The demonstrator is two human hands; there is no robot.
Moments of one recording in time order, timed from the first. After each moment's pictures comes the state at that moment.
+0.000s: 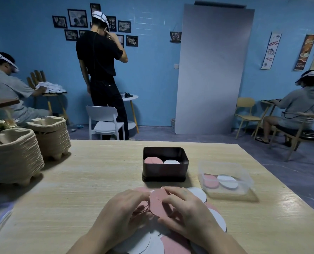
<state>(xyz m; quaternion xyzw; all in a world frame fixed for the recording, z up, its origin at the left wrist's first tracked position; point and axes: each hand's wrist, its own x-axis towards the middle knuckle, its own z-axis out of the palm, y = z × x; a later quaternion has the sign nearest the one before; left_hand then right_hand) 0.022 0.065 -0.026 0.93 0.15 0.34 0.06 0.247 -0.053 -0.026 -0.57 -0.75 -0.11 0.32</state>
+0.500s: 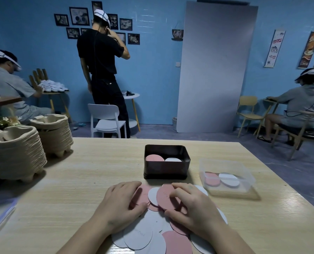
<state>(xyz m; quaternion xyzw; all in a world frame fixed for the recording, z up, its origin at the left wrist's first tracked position) 0.021 0.079 -0.027 0.91 0.35 0.20 0.10 0.257 -0.059 -0.023 -0.63 -0.71 -0.09 0.29</state>
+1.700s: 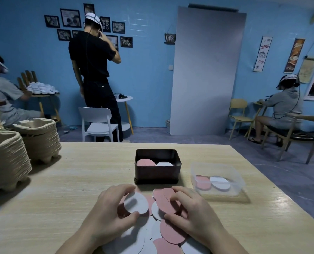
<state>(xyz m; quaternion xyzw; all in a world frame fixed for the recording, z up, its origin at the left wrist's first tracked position) 0.022 0.070 -0.024 0.89 0.25 0.35 0.17 0.279 -0.068 -0.025 -0.65 -0.69 -0.07 0.31</state>
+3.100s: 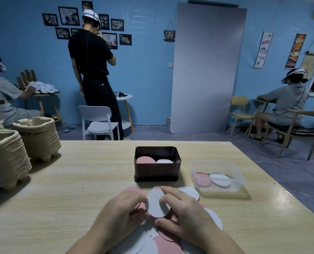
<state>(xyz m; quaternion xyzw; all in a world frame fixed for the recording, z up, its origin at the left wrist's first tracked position) 0.042 0.064 -0.035 0.91 0.15 0.37 0.13 0.259 -0.061 -0.026 -0.58 -0.75 -0.07 0.32</state>
